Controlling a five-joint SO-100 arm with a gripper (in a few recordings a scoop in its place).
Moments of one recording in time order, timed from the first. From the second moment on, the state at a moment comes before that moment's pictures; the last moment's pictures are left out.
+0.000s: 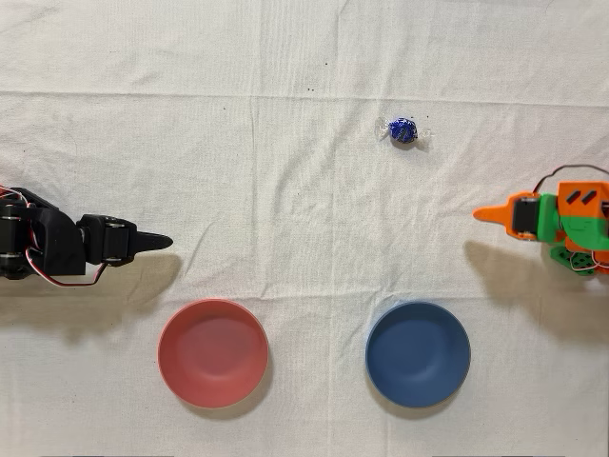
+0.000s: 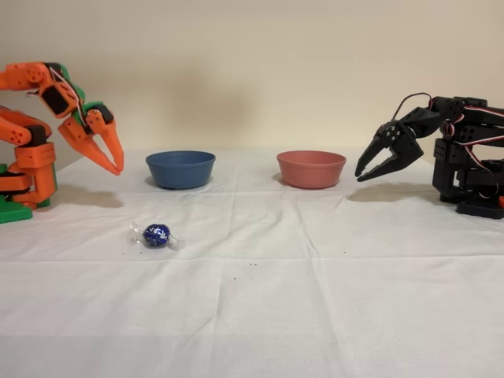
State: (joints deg) arm 6.9 155.3 151.3 62.2 -7.3
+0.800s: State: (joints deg) arm 23.9 122.7 118.4 68.6 -15.1
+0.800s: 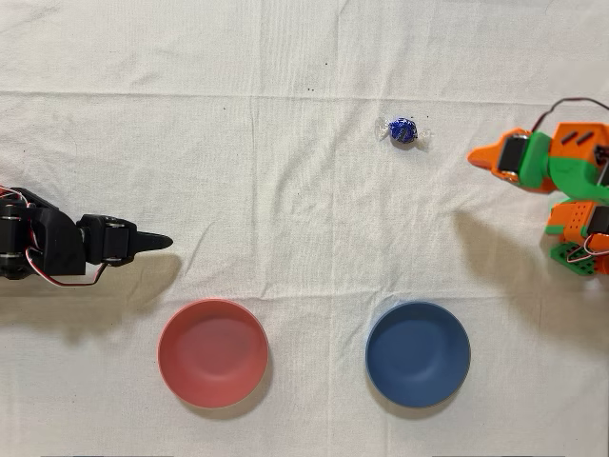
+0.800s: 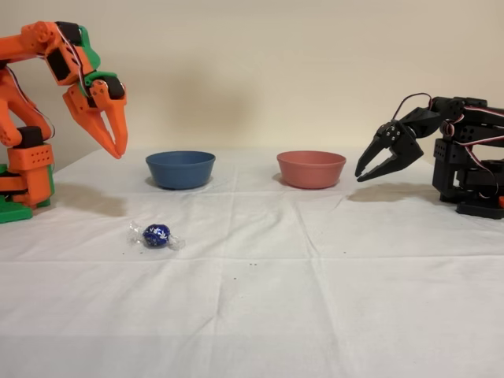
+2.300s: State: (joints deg) arm 30.6 88.9 98.3 63.5 -16.6
